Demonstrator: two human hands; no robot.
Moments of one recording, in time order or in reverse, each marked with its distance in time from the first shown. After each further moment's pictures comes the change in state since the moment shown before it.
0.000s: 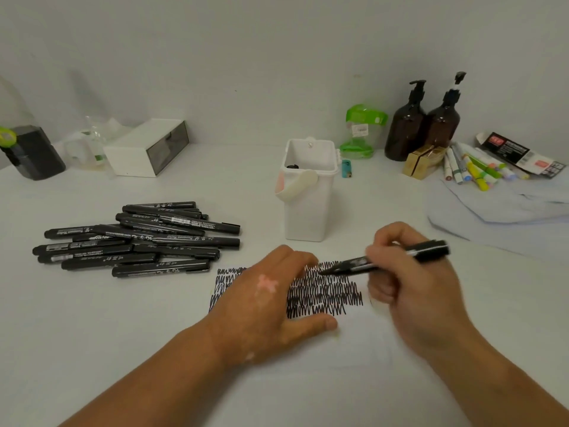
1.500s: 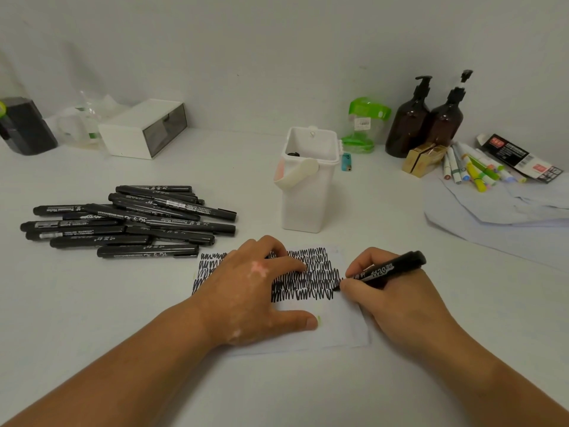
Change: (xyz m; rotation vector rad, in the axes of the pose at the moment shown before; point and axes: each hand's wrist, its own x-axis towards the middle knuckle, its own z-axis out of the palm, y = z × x) left_hand -0.001 -0.020 0.006 0.137 -0.129 -0.107; right_hand -0.005 0.017 -0.021 -0.814 -0.062 0.112
